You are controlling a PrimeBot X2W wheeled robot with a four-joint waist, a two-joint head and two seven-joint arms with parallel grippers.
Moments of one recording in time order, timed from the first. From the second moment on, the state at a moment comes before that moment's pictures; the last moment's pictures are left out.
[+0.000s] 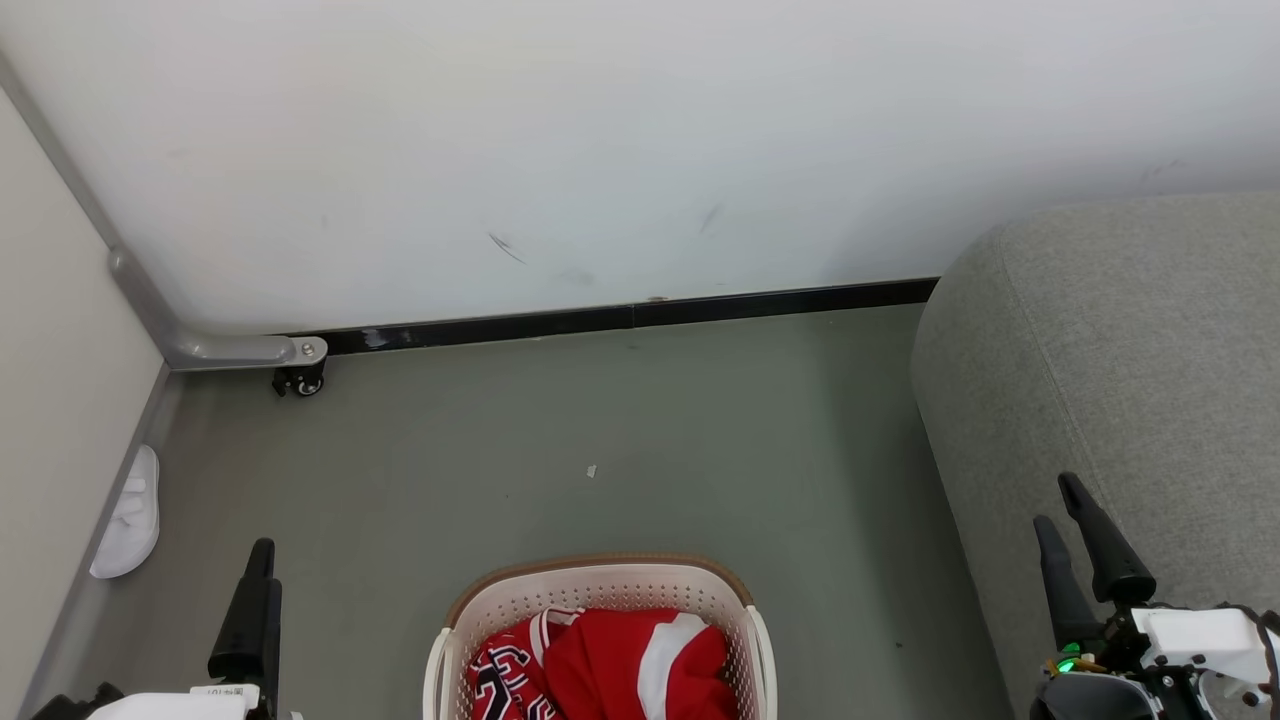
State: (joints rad) left arm 0.01 0.02 0.09 0.18 -1.56 -0.12 0.08; right arm -0.03 -0.04 -0.08 0.21 1.63 0.13 0.04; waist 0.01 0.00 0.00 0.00
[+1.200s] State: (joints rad) left arm -0.04 0.07 -0.01 0.12 -1.17 -0.12 -0.11; right arm -0.09 -0.17 0.11 0.13 1.21 0.13 -0.12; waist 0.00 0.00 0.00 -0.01
